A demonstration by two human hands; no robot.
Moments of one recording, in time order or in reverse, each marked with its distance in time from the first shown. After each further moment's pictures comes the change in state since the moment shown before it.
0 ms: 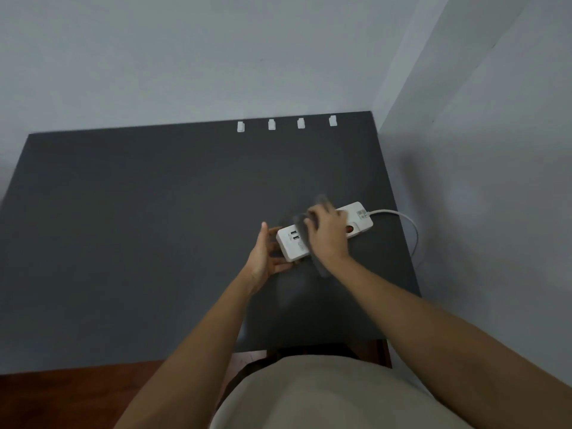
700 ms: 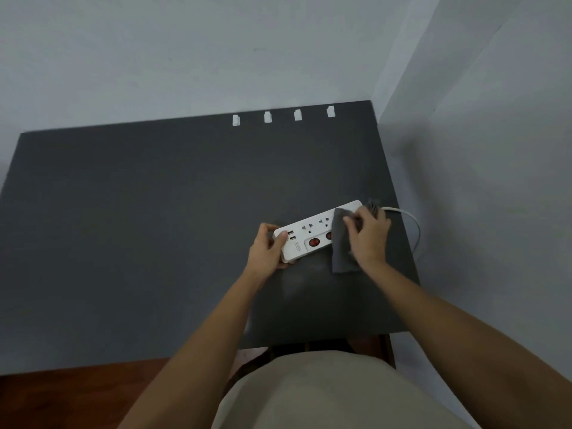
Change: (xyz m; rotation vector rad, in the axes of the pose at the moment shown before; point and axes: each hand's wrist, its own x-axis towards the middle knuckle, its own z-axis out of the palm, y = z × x) left_hand 0.013 -0.011 0.005 0.346 0.178 0.175; right_hand -0.007 0.069 -0.033 0.101 0.106 0.250
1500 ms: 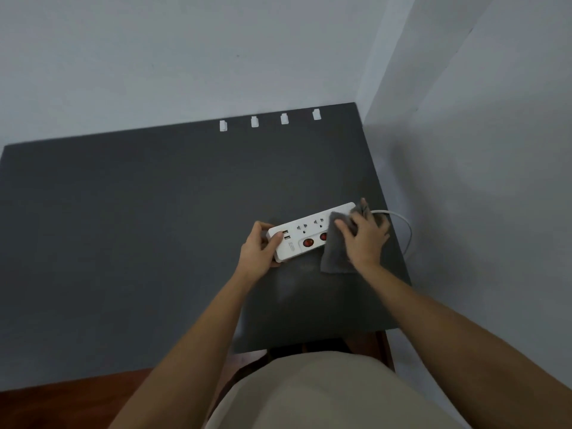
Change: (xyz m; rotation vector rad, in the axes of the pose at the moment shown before) left_hand 0.002 0.011 0.005 0.115 -0.025 0.085; right_hand -0.002 0.013 -0.011 -0.105 0.013 0.023
